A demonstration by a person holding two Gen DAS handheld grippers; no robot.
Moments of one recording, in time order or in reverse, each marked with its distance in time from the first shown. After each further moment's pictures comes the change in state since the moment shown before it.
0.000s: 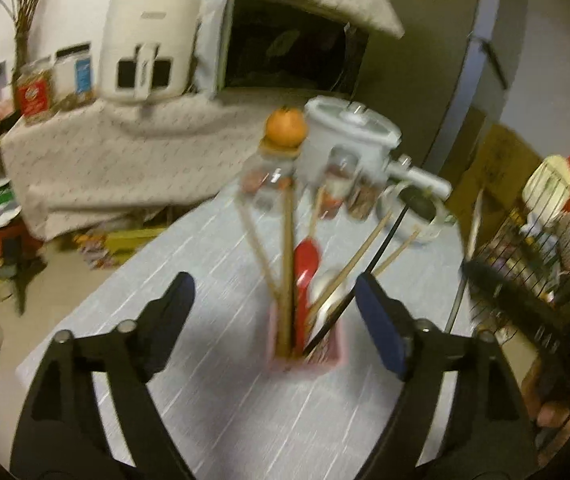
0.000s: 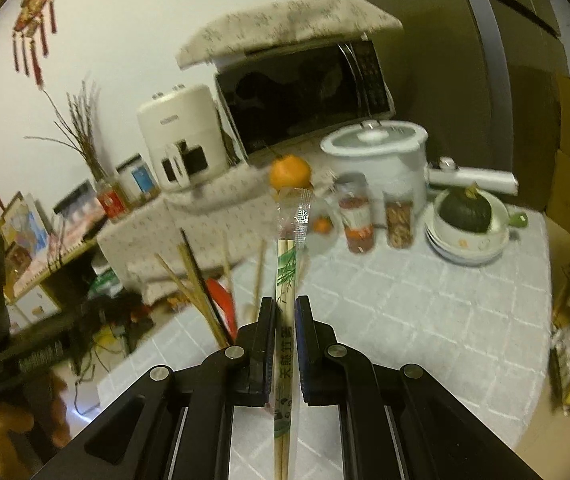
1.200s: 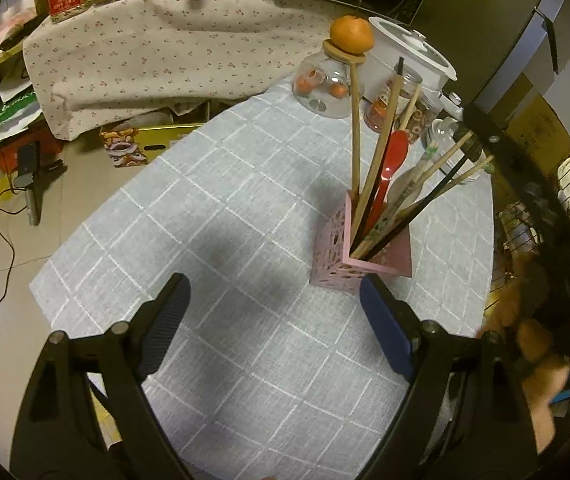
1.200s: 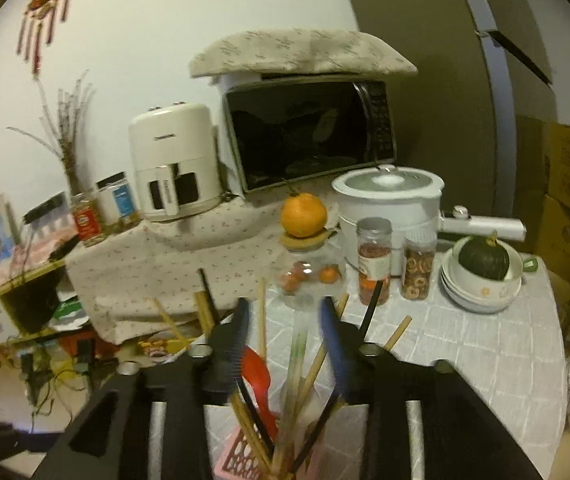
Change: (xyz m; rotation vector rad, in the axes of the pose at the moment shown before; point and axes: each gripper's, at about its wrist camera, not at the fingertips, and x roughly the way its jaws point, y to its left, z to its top) left arm 0.022 0.051 -0.032 -0.113 0.307 0.044; right arm 0.055 0.063 0.001 -0.096 -0.136 -0.117
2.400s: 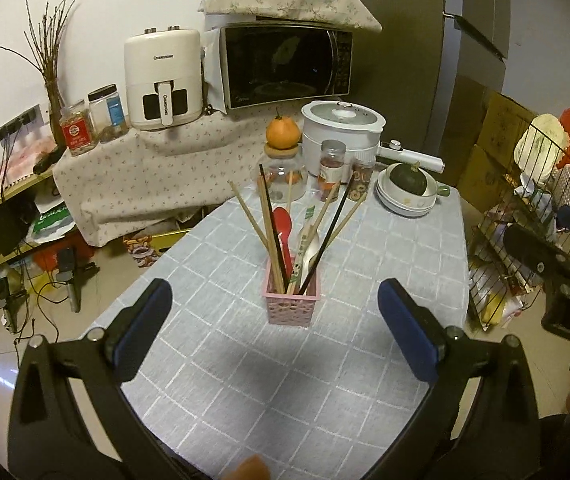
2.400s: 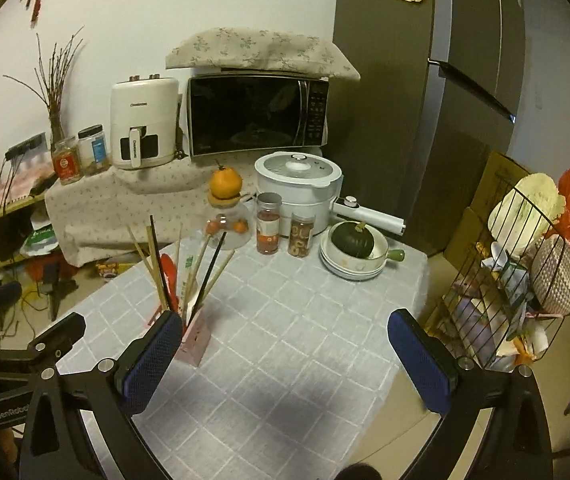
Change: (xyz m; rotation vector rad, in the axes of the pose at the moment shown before) left arm -0.116 -0.112 -0.054 0.195 -0.361 0.113; right arm -0.177 -0.058 0.033 -0.129 0.209 -0.238
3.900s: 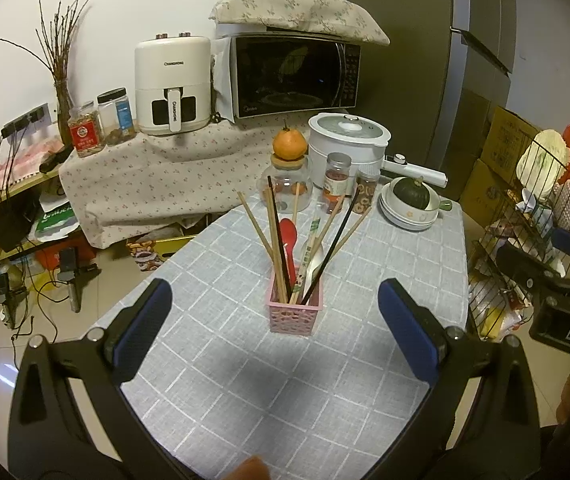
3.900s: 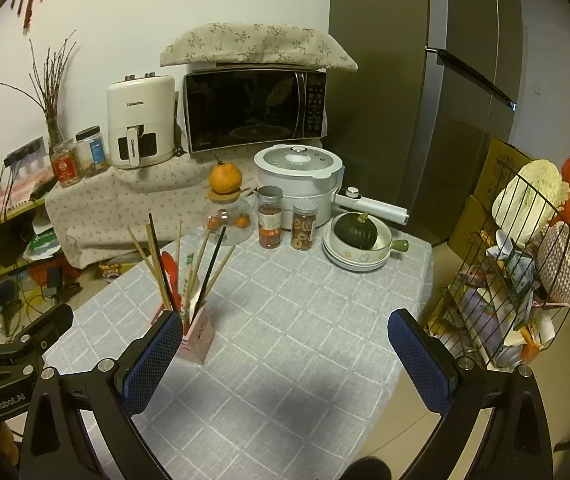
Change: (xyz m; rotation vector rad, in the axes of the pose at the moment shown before) left arm -0.009 0.002 0.002 -0.033 -0.034 0.012; right arm 0.004 0.000 0.000 0.020 0.018 0.020
